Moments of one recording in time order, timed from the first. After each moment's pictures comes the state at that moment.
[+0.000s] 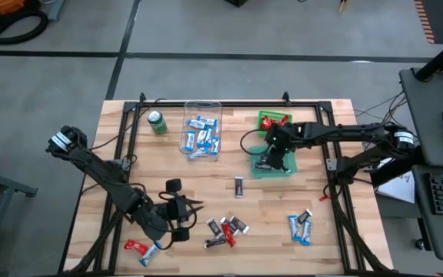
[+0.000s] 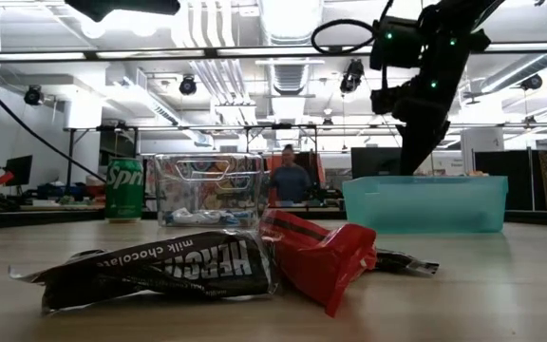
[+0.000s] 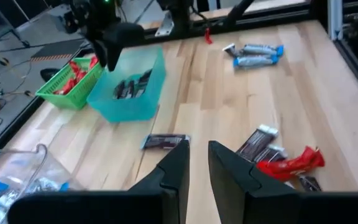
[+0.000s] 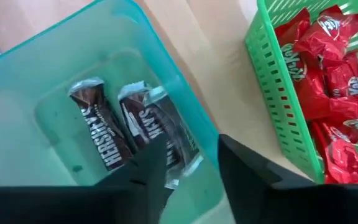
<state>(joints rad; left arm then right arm) -0.70 1.43 0.92 -0.15 -0.85 -0.33 -0.28 1.36 0.86 -0.68 0.13 0.17</state>
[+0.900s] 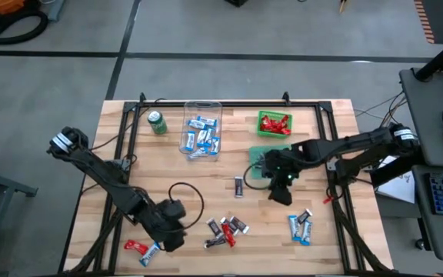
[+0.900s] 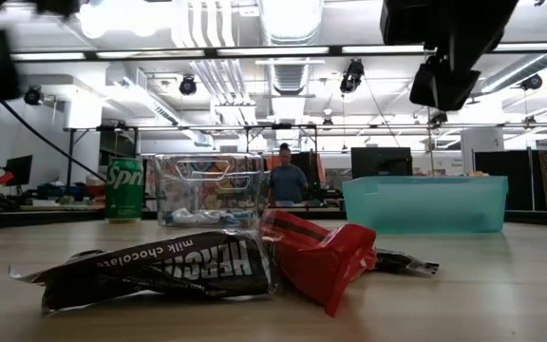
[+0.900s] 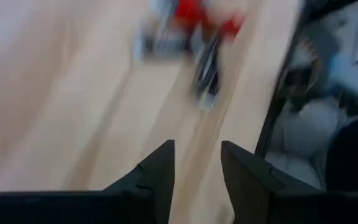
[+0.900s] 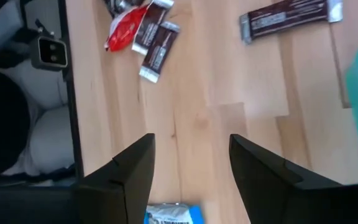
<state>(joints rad) -0.71 1.46 0.92 -0.39 -0.19 -1.23 0.10 1.34 1.00 -0.71 -0.39 0.40</state>
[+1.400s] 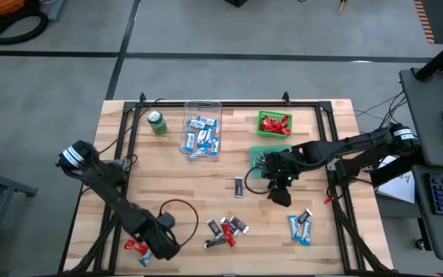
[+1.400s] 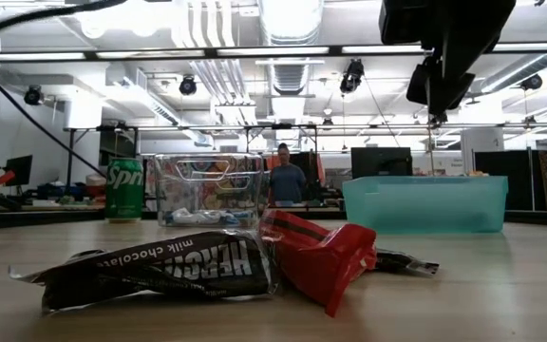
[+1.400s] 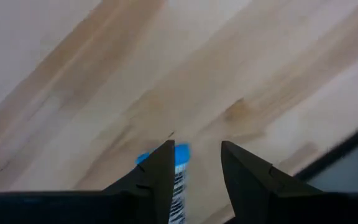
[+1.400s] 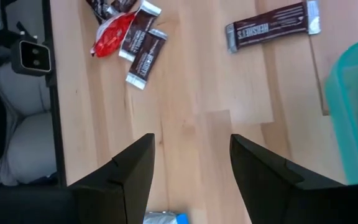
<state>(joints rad) -0.82 1.67 1.00 -0.63 0.11 -1.72 0.12 1.34 1.00 -0.70 -0.31 0.40</state>
